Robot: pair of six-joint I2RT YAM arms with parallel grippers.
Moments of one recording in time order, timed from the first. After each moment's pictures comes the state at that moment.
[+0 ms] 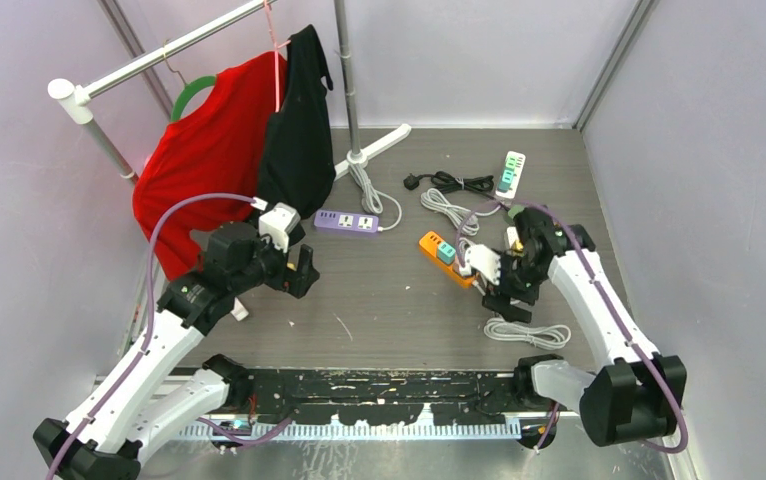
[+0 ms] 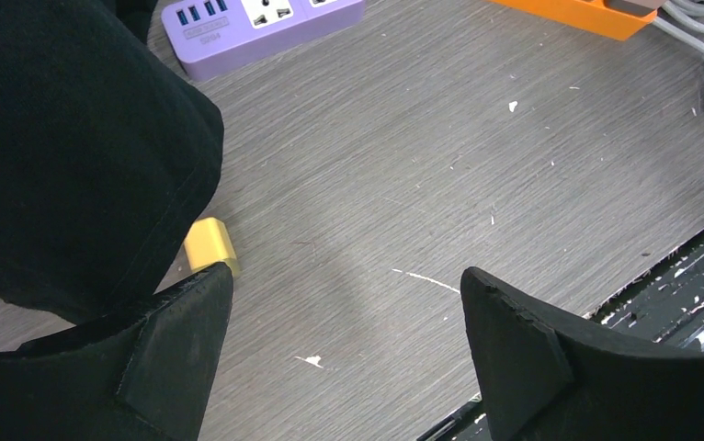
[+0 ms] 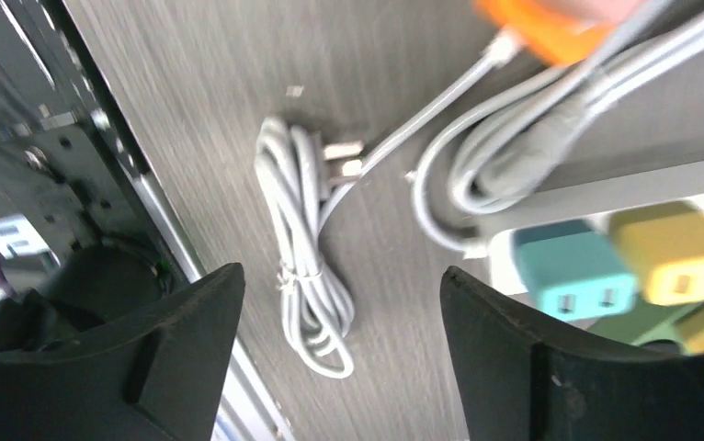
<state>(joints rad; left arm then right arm) -0.49 0.78 0.80 -0.59 0.13 -0.05 0.13 1.13 0.88 -1.23 -0.25 -1.20</state>
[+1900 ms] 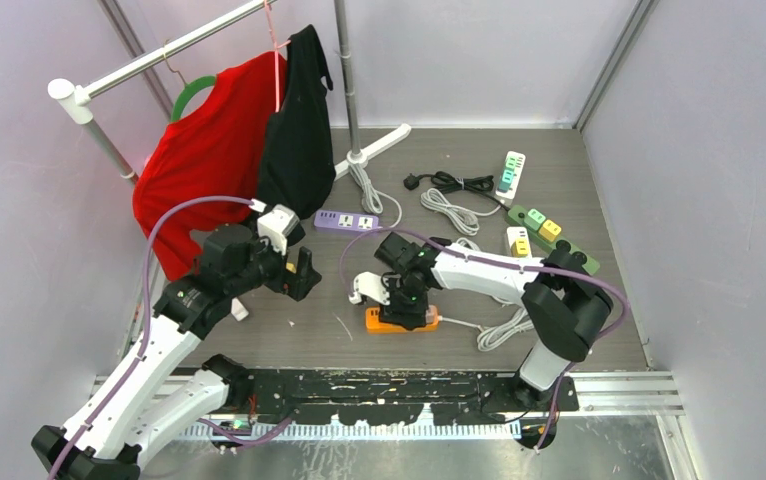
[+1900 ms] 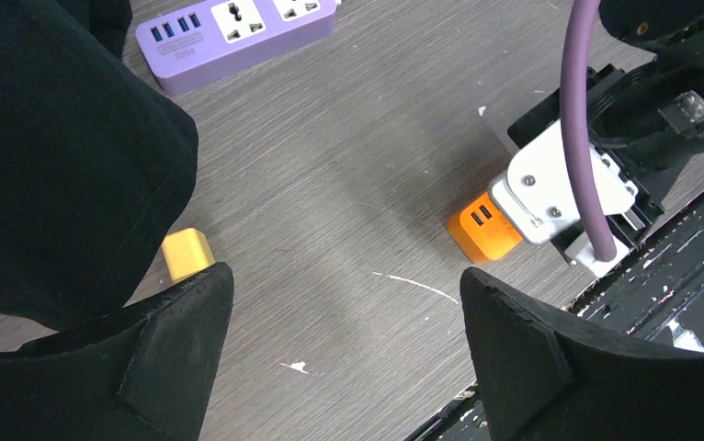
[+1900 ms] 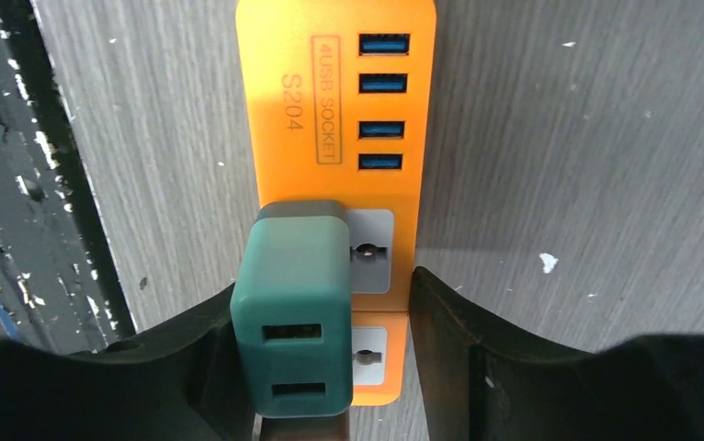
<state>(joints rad) -0.48 0.75 0.80 -0.58 0.19 -0.06 0.88 1.65 1.03 -0.72 -0.27 -0.67</state>
